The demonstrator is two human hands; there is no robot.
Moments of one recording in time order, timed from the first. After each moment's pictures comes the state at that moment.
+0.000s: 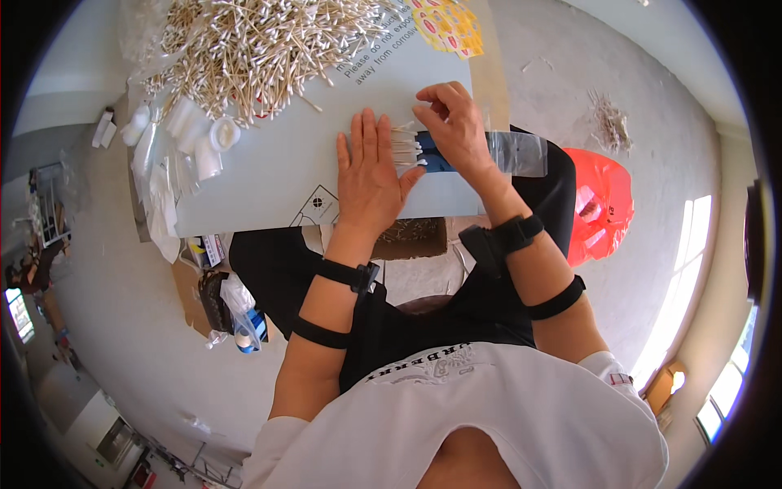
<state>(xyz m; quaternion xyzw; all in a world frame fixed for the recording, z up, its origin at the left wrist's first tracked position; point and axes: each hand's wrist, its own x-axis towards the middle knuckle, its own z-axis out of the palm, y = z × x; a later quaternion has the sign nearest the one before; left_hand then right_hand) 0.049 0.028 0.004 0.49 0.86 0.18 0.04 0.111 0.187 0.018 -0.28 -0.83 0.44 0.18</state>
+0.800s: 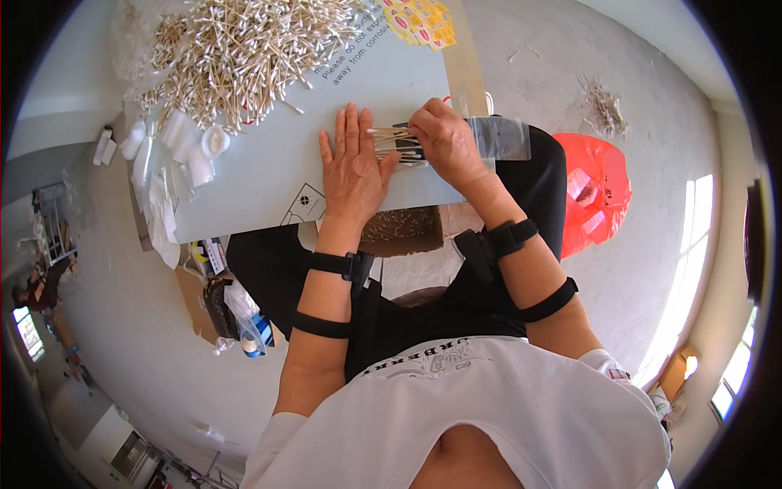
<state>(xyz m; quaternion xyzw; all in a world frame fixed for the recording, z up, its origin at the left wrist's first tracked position) 0.048 0.033 -0.001 0.49 0.86 0.15 0.01 0.149 0.182 0.002 -0.20 -0.90 0.32 0.23</state>
